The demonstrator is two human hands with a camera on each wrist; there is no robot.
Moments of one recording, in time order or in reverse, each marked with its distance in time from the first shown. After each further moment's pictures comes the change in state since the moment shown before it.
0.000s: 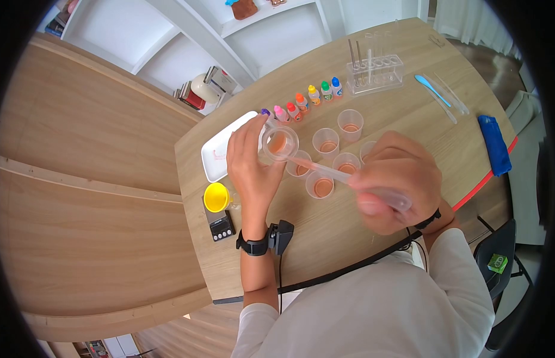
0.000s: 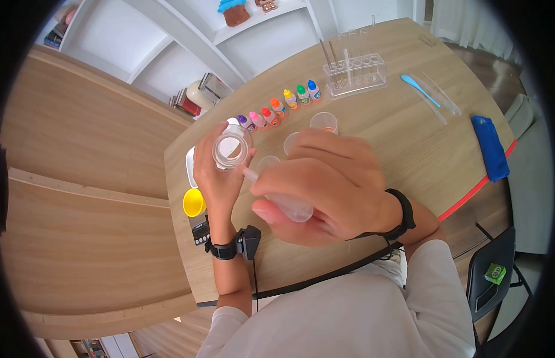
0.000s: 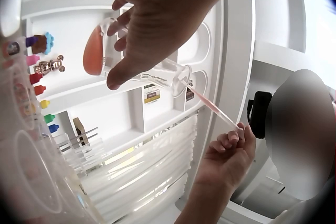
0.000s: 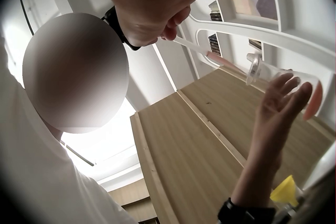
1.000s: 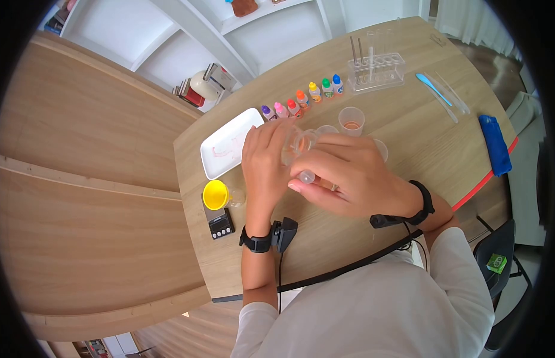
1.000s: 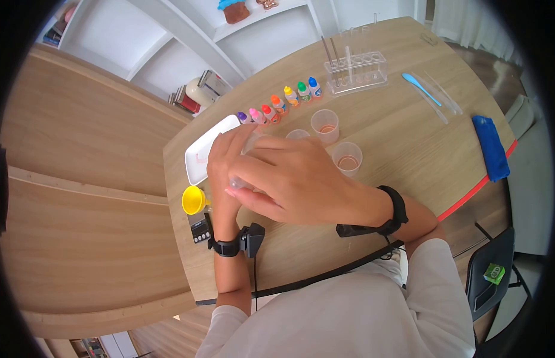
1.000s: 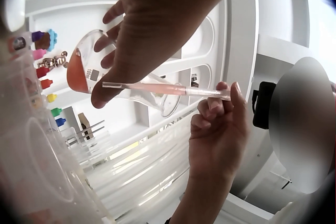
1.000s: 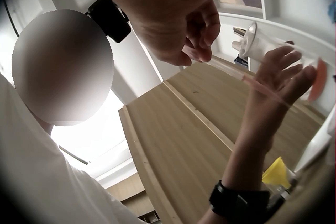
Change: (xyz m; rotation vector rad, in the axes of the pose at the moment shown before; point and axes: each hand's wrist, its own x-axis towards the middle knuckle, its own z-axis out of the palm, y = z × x) left_hand -0.001 0.002 0.008 -0.039 -0.208 0.129; right_hand -0.012 0.014 0.036 -0.042 -0.278 0.169
